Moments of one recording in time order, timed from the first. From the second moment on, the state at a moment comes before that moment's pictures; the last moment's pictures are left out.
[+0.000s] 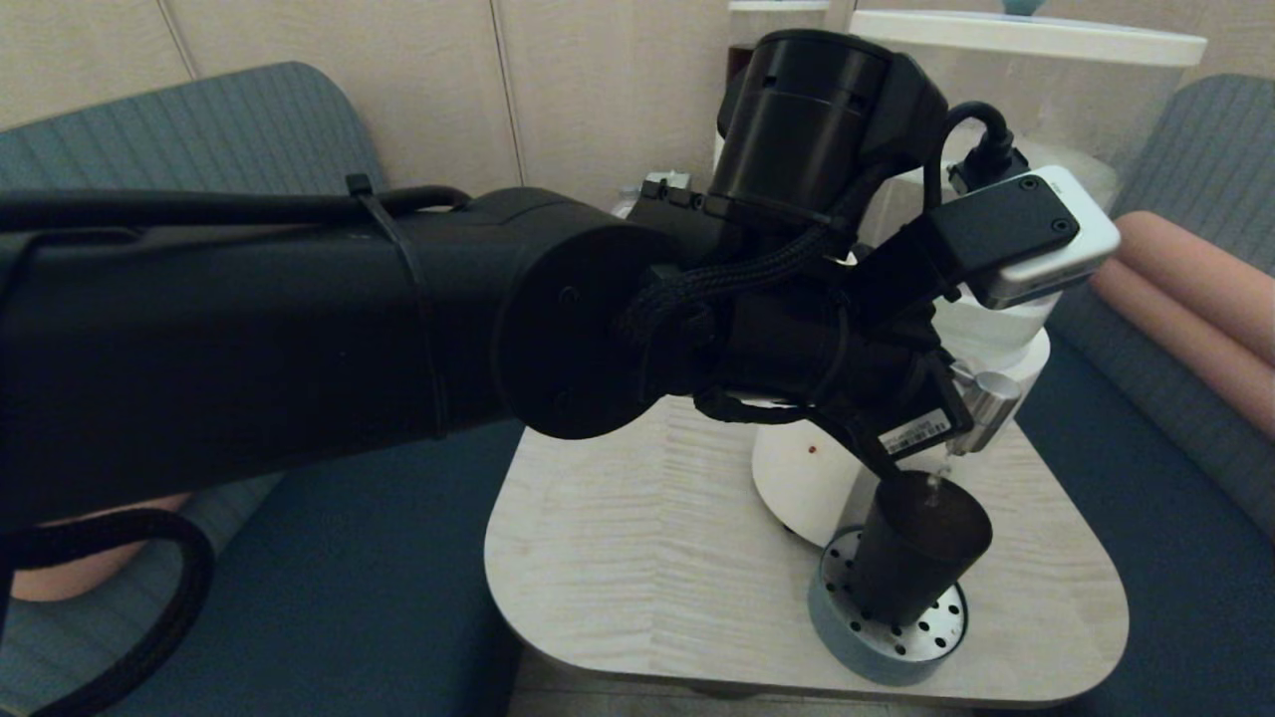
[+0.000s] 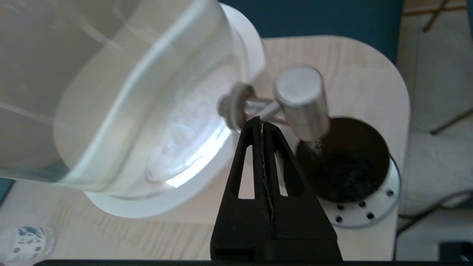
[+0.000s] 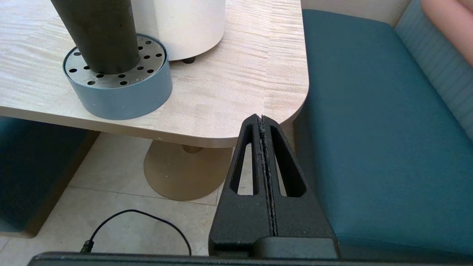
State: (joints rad) left arm -0.95 2.05 -1.92 0.18 -0.11 0.65; right arm 0.00 0.00 -0.01 0.03 -0.01 -0.05
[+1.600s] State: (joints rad) left arm -0.95 2.09 -1.88 0.04 -0.11 0.65; right arm 0.00 0.00 -0.01 0.03 -0.01 -0.05
